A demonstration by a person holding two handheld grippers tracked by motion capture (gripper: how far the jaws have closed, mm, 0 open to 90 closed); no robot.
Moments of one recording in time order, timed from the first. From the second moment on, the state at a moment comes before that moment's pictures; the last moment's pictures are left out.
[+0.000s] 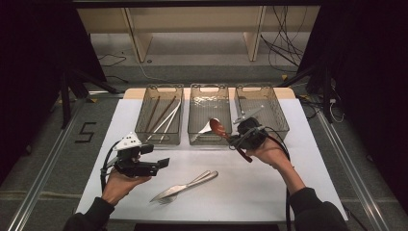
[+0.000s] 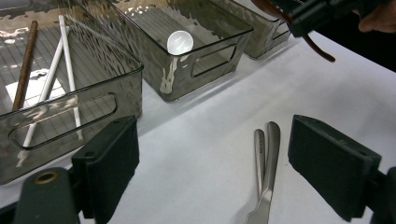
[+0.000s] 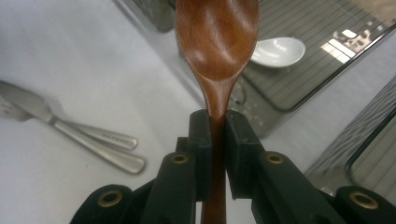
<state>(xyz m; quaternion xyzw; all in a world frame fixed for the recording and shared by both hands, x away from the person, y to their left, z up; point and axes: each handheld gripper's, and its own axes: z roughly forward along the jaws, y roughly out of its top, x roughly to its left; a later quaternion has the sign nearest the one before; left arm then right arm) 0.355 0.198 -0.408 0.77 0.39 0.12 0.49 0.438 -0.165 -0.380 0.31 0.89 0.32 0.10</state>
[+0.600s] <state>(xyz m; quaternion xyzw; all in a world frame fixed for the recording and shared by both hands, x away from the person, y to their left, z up) 0.355 0.197 -0.408 0.77 0.39 0.12 0.49 0.492 -0.144 -0.361 0.36 0.86 0.34 0.12</state>
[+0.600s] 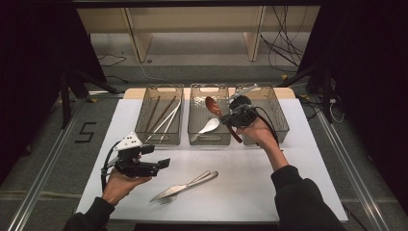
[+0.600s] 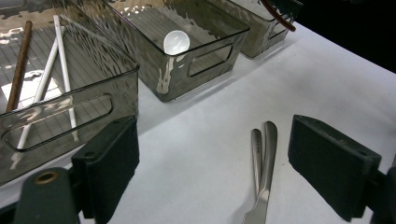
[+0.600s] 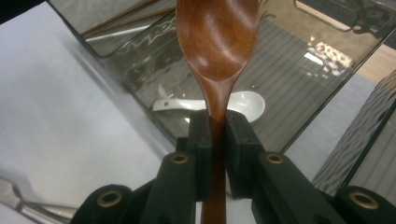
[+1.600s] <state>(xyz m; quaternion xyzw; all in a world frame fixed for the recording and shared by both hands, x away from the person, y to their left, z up) 0.355 0.194 -0.408 0.78 0.38 0.12 0.48 0.541 -0.113 -0.354 0.40 0.85 0.31 0.13</state>
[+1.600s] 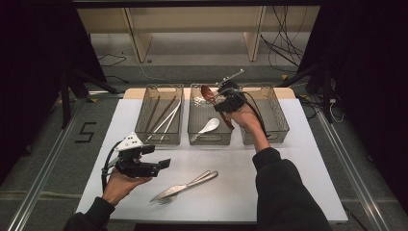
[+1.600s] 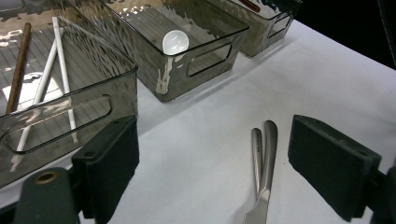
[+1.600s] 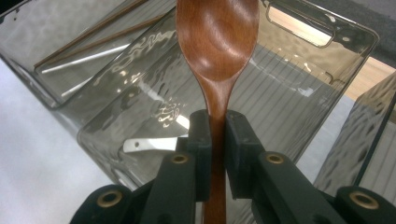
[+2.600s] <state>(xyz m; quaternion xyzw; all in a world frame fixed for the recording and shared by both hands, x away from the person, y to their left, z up) 0.354 0.193 -0.409 0.78 0.38 0.12 0.48 0.550 -0.110 -0.367 0.42 0.85 0.28 0.12</state>
